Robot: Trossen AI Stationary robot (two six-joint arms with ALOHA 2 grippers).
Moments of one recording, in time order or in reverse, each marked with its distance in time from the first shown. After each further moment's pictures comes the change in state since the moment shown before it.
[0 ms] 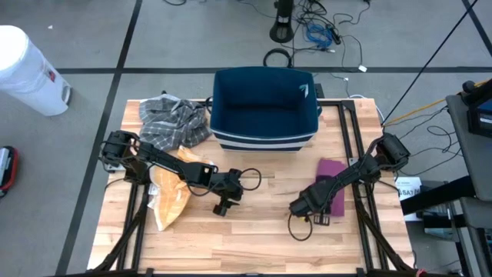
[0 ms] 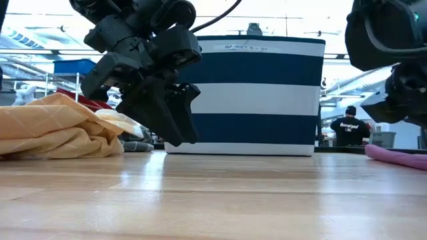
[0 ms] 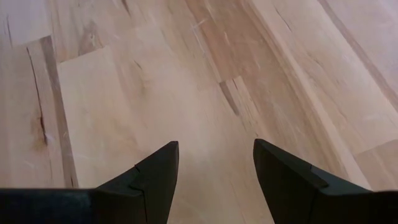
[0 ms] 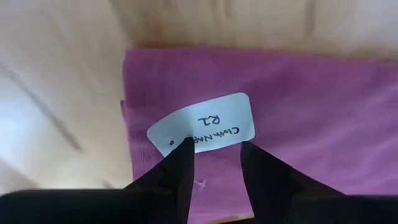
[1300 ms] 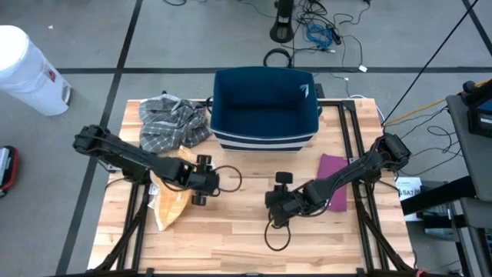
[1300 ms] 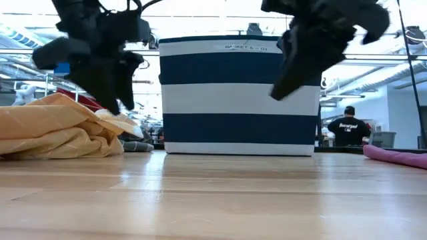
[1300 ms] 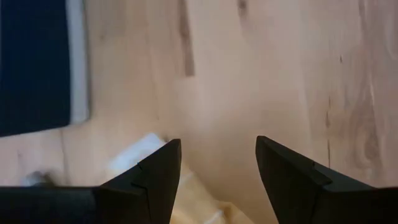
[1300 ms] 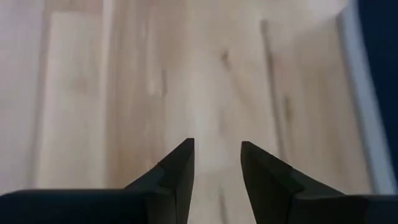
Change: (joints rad) left arm -0.106 -0.315 -0.023 -0.618 -0.402 -0.243; right arm -0.017 -0.013 0.250 0.538 0.597 -0.269
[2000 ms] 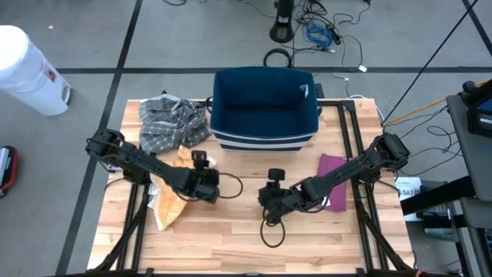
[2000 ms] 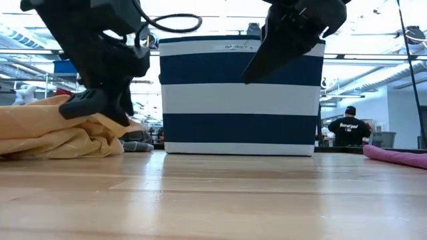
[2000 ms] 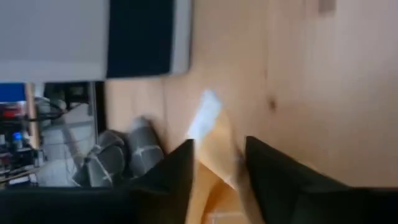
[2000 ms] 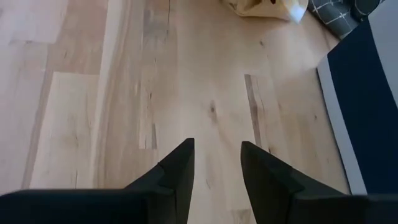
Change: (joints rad) left arm -0.019 0.159 -0.003 -0.119 -0.431 -0.136; right arm -0.030 0.001 0.000 0.171 0.038 -0.107
